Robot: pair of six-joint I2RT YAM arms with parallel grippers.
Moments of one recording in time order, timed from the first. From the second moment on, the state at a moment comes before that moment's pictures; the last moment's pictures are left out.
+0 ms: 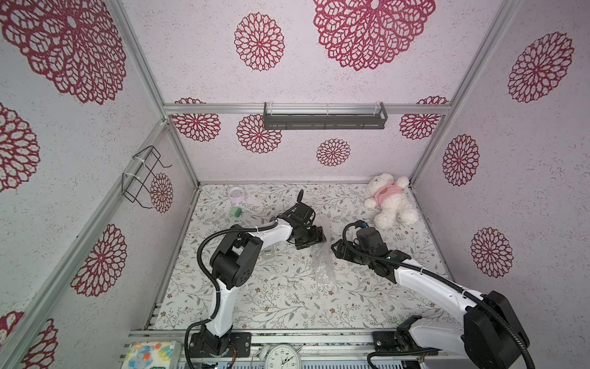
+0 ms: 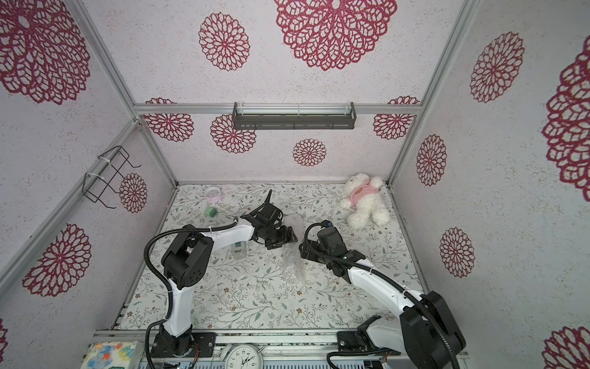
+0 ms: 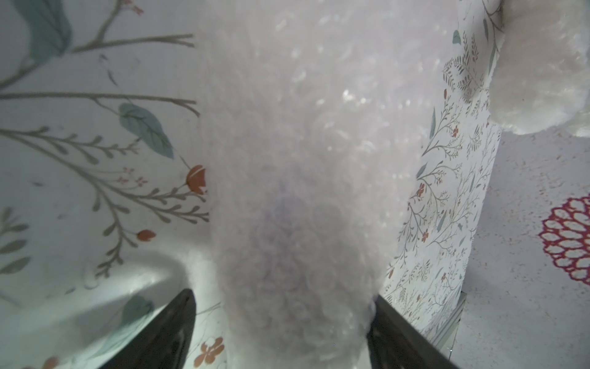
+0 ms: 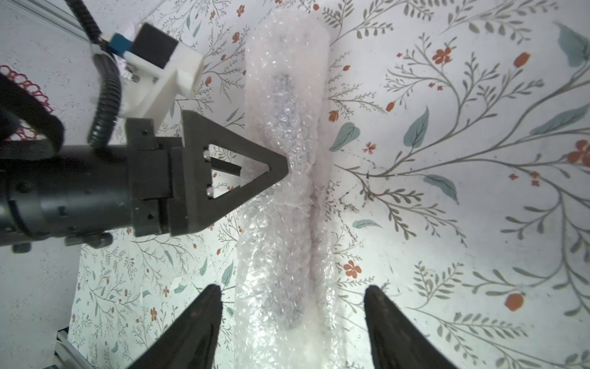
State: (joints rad) left arm -0.63 2.09 1.46 -0.41 0.34 -0.76; right arm 0.57 1.23 0.69 -0.23 -0.09 0.72
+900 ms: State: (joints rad) left arm -0.55 1.72 1.45 -0.67 0.19 -0.53; right arm 0.63 1.29 0.89 -0.30 -0.08 0.61
